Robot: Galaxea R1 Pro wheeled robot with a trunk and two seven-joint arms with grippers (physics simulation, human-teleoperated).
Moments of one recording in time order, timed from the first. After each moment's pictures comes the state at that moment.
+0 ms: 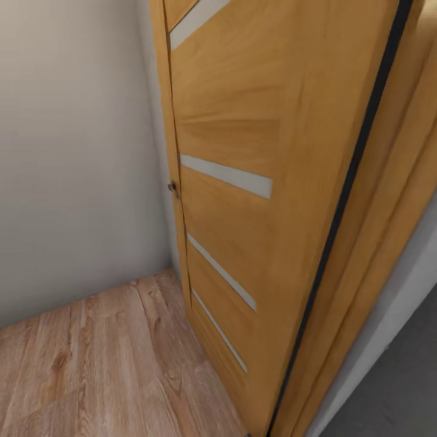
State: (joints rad) left arm -0.28 -0.01 0.03 0.00 0.04 -0.03 -0.02; right arm -0.24 0.08 0.53 0.03 -0.43 -0.09 -0.19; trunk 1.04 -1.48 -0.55
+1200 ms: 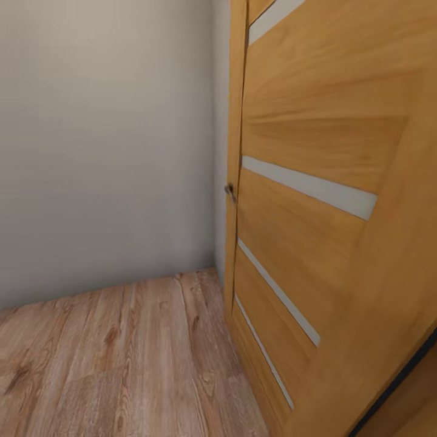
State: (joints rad) left arm -0.28 -0.01 0.03 0.00 0.04 -0.03 -0.01; right arm -0.24 0.08 0.53 0.03 -0.42 -0.09 -0.19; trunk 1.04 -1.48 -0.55
